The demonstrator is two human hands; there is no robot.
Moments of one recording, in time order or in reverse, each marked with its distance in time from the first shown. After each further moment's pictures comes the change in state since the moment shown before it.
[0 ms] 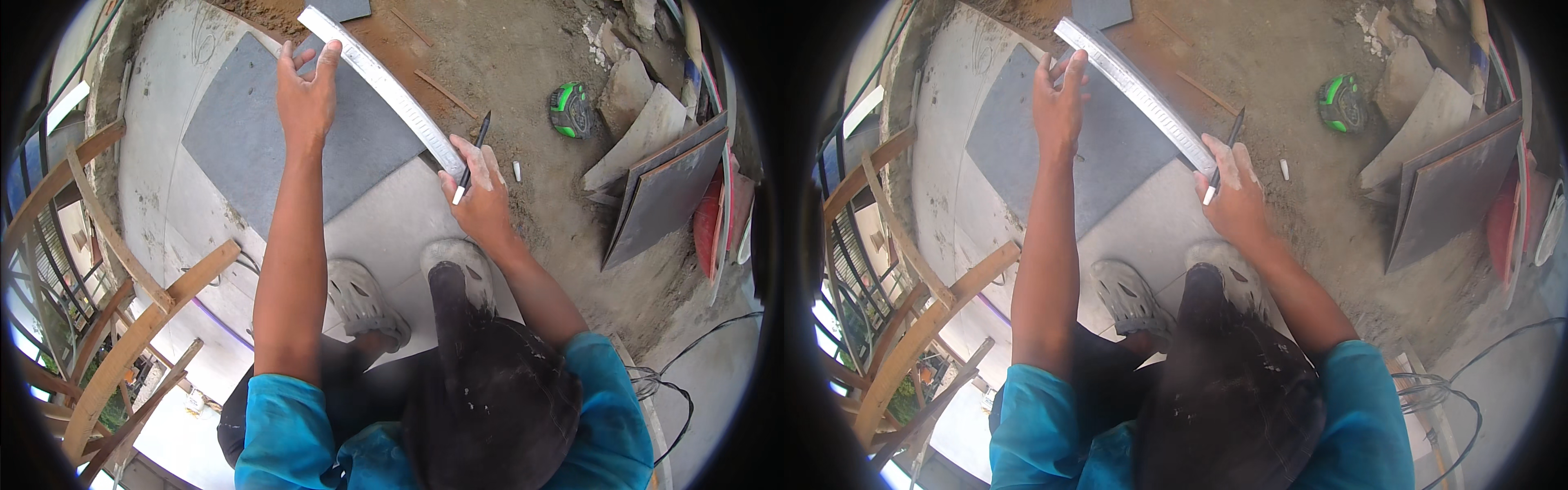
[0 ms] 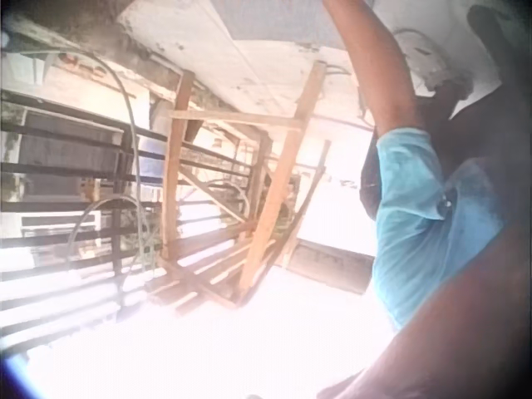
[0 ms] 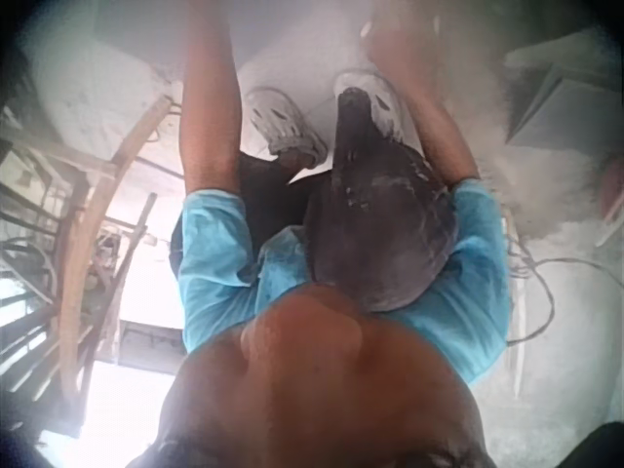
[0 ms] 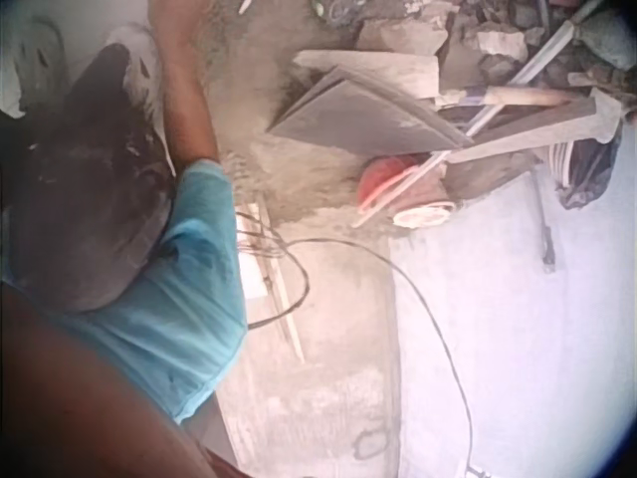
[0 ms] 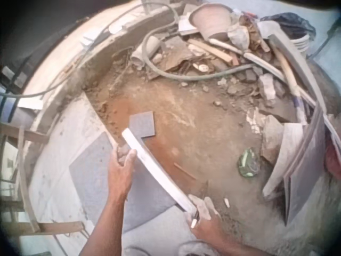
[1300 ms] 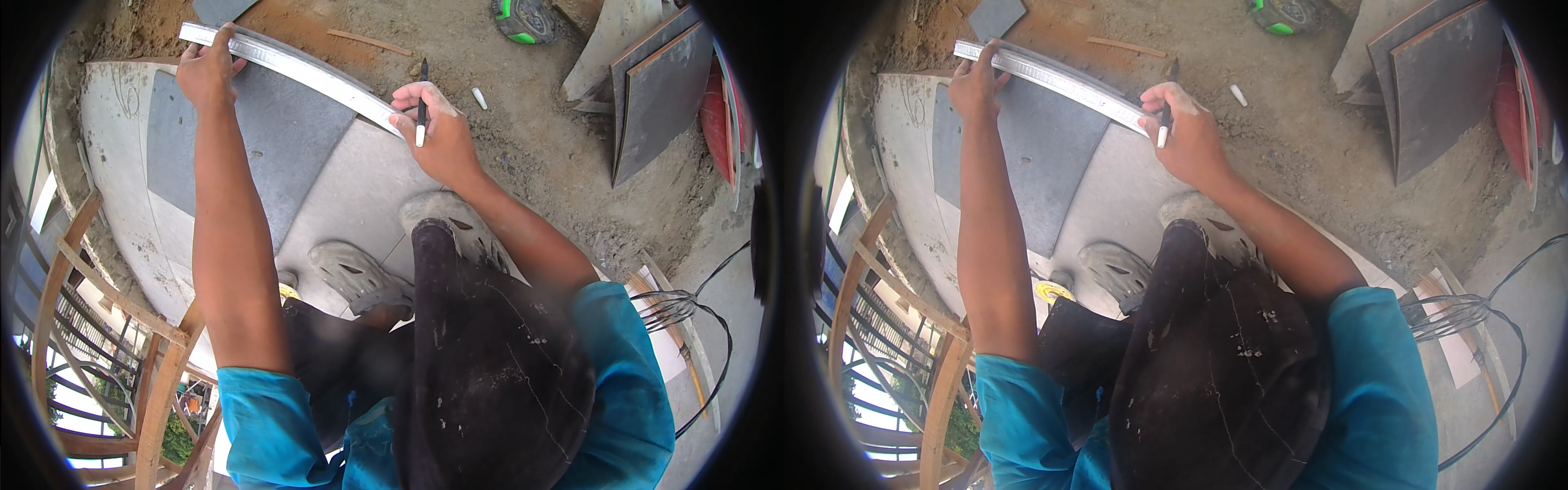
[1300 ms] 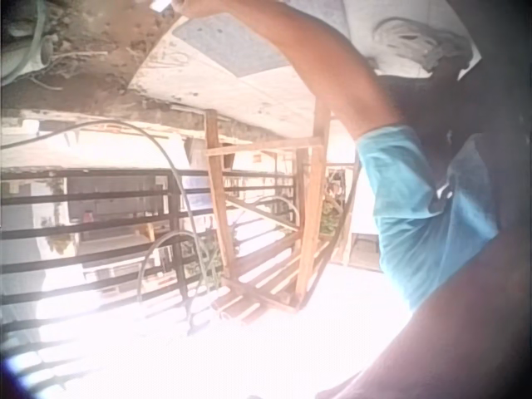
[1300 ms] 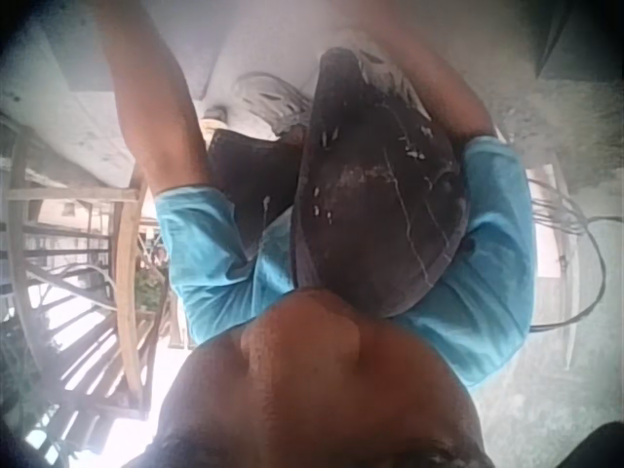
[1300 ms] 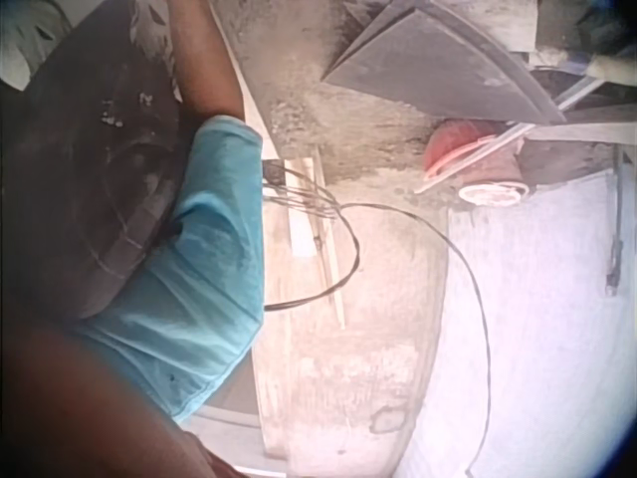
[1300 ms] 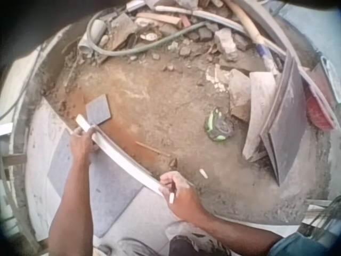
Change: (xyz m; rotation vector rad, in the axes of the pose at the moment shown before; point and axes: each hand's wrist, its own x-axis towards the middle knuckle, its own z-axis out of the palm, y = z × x) left_hand 0.061 -0.001 0.035 0.034 -0.085 -0.147; right_hand -0.004 0.027 0.012 0.368 0.069 0.314
